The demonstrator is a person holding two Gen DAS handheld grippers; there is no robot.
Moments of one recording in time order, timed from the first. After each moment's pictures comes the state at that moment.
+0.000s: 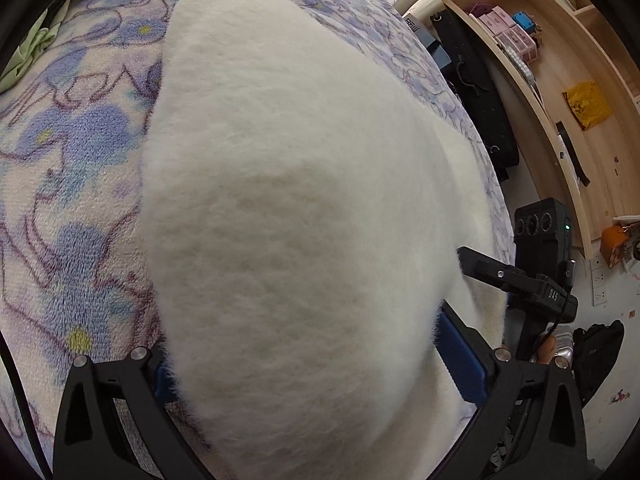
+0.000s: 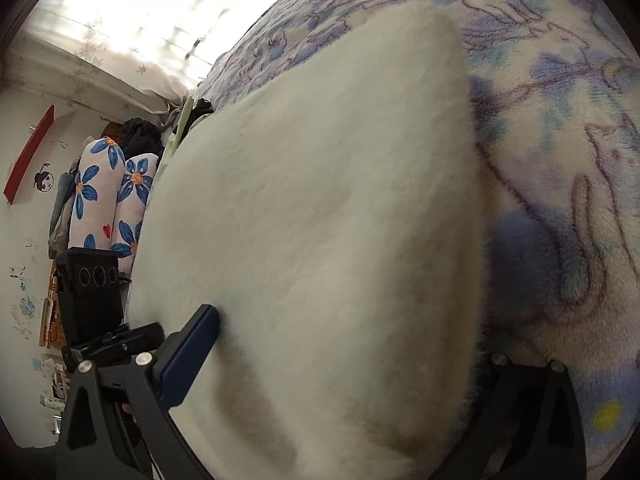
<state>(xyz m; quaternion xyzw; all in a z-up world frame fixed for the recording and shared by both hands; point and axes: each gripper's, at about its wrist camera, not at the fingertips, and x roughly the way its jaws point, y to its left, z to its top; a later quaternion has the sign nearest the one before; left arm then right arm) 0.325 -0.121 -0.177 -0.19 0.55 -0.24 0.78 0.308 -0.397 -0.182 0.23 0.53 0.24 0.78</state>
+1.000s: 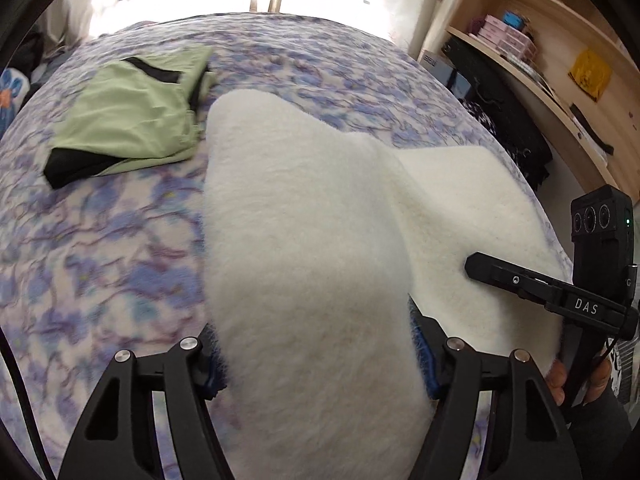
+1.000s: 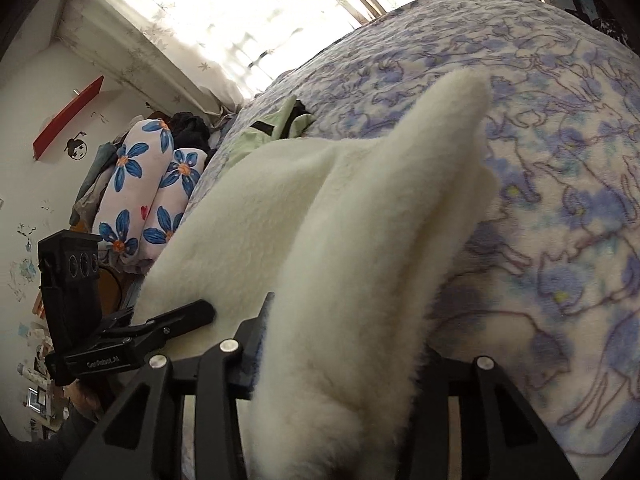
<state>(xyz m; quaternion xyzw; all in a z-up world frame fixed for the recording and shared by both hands) 0.210 -0.013 -0.070 -0.08 0.46 -0.13 0.87 0.221 -0.262 -0.088 0.21 0.45 0.28 0.82</state>
